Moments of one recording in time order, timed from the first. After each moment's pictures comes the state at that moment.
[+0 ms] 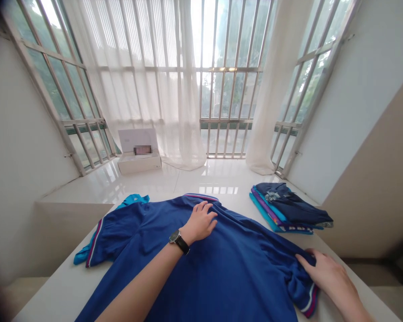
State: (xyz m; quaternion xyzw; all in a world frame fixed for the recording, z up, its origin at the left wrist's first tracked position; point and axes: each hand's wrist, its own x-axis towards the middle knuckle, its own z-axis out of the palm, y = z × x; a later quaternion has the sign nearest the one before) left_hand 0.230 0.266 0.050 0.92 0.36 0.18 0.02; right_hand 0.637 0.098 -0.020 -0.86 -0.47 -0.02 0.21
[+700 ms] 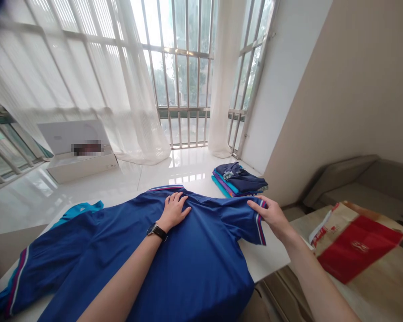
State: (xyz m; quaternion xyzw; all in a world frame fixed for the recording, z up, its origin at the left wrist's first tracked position) left_hand 0.268 0.286 0.021 0.88 0.37 0.23 0.19; right_hand 0.547 0.077 0.102 -0.69 -0.30 0.28 0.59
